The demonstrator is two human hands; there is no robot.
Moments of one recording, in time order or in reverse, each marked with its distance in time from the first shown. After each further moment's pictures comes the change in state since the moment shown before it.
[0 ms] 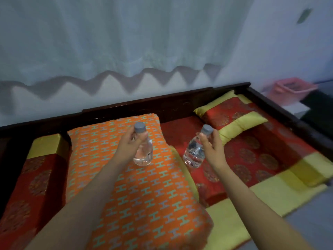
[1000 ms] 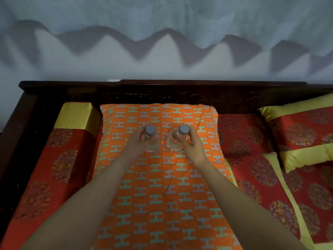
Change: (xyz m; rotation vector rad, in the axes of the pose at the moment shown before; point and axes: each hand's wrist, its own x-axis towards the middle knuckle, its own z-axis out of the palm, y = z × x) left_hand 0.150 -0.206 -0.151 0.048 0.107 -0.379; right_hand 0.118 0.128 0.319 -0.027 -0.553 0.229
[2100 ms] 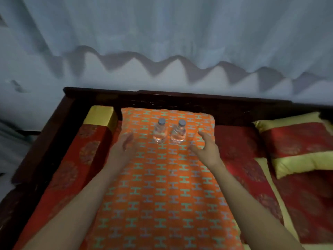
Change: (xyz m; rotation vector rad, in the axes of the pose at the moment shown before) left_hand -0.161 0.017 -0.055 0.137 0.302 0.085; right_hand -0.113 -0.080 -0.045 -0.430 0.077 0.009
